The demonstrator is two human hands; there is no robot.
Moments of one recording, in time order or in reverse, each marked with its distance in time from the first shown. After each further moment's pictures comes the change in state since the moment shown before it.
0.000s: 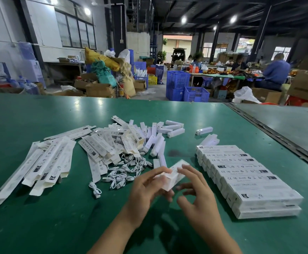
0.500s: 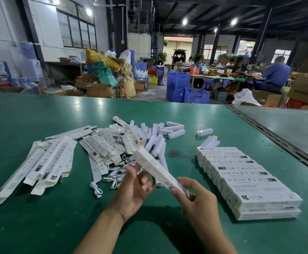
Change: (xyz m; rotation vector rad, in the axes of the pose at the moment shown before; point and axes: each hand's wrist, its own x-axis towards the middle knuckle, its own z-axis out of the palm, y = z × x) left_hand 0.010 0.000 -0.032 -0.490 0.054 -0.183; right_hand -0.001 0.007 0.009 0.004 0.082 0.228
